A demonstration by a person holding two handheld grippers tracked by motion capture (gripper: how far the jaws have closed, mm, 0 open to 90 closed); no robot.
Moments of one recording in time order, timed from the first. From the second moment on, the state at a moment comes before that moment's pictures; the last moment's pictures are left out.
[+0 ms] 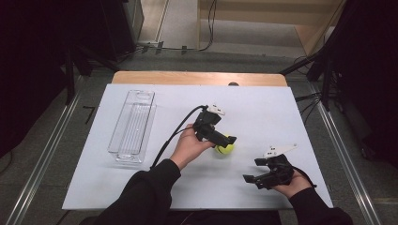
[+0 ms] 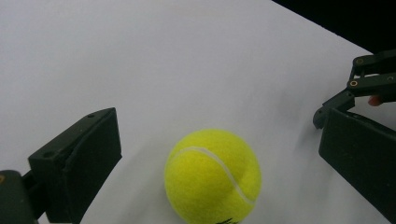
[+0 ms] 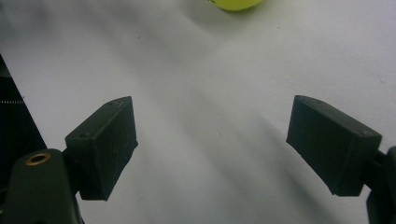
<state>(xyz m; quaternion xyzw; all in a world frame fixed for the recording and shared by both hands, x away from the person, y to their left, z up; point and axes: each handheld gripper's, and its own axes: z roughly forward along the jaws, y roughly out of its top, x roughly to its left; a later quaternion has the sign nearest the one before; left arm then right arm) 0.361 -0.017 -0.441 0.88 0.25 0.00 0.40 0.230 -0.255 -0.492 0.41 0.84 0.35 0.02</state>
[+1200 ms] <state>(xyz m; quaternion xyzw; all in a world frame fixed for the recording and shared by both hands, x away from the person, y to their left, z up) 0.354 -0.025 -0.486 0.90 0.25 -0.01 0.37 0.230 -0.254 -0.491 0.41 0.84 0.35 0.02</state>
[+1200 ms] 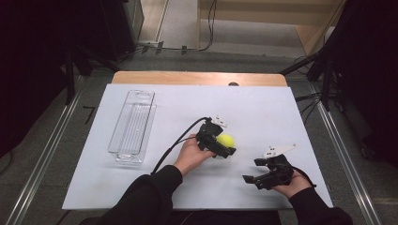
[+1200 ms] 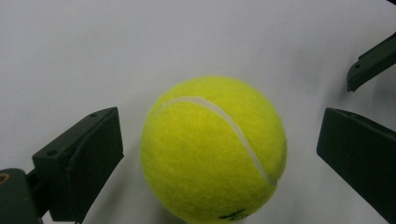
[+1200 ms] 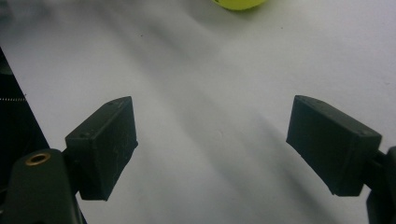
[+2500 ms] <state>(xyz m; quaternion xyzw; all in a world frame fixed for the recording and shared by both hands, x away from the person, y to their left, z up) 0.350 -0.022 -0.502 0.90 0.24 0.00 0.35 0.230 -0.253 -0.491 0.40 0.84 0.35 0.02</state>
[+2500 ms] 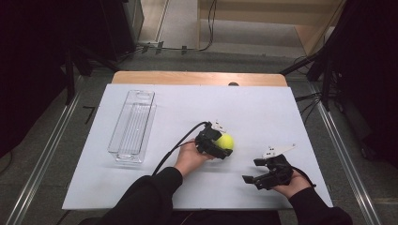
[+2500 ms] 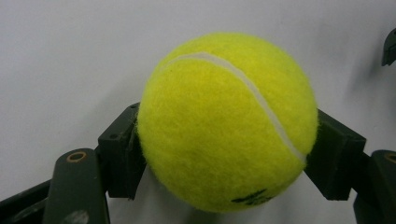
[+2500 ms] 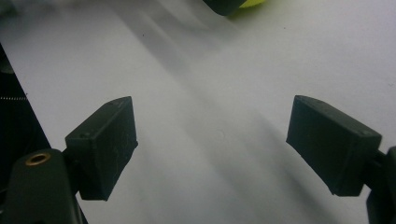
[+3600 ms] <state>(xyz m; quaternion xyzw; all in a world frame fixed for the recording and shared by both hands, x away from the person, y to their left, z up) 0.348 -0.012 -0.483 0.91 0.23 -0.01 0.35 0.231 -0.254 -0.491 0.40 0.84 0.35 0.02</state>
